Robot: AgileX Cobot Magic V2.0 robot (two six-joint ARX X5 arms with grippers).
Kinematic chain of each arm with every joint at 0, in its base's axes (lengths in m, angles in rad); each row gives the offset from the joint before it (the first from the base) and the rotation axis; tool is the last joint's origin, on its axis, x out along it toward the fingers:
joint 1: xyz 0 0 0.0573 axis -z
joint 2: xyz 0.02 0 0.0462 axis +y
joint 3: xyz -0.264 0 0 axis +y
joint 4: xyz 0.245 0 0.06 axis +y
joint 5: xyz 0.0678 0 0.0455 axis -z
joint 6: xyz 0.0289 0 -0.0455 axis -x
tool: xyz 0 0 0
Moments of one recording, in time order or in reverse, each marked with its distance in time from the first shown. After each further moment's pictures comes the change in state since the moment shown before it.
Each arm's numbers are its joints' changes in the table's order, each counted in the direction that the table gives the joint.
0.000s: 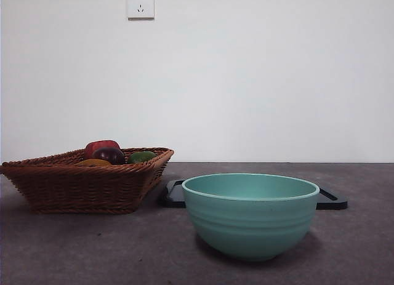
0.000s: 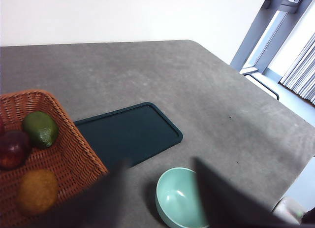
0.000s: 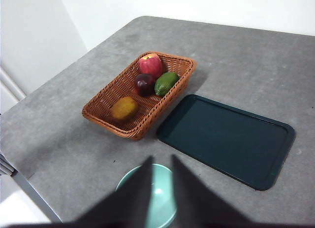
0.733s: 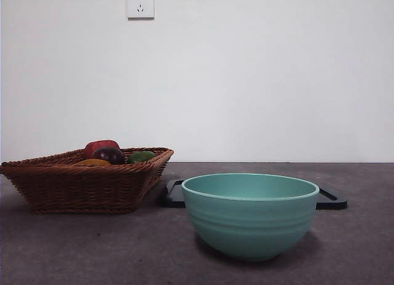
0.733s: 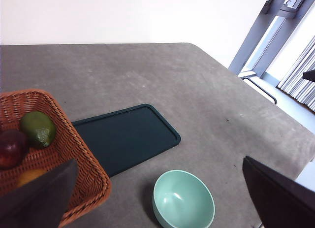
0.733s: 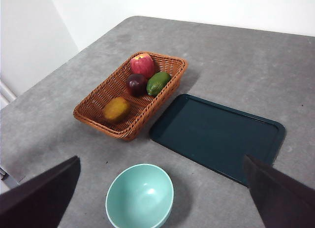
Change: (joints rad) left arm 0.000 0.006 0.000 -0.010 0.001 0.027; right arm 0.000 0.000 0.000 0.000 0.029 -0.001
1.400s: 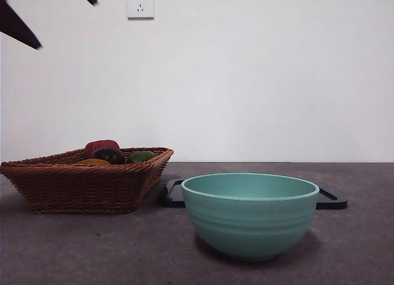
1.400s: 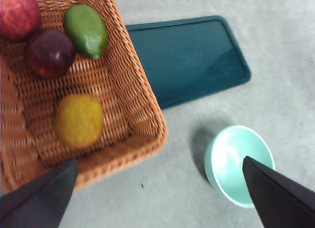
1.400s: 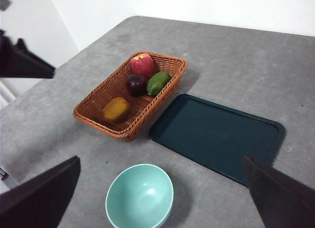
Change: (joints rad) left arm 0.000 0.597 -0.303 0.259 -0.141 -0.041; right arm 0.000 0.000 0.000 0.000 0.000 0.000
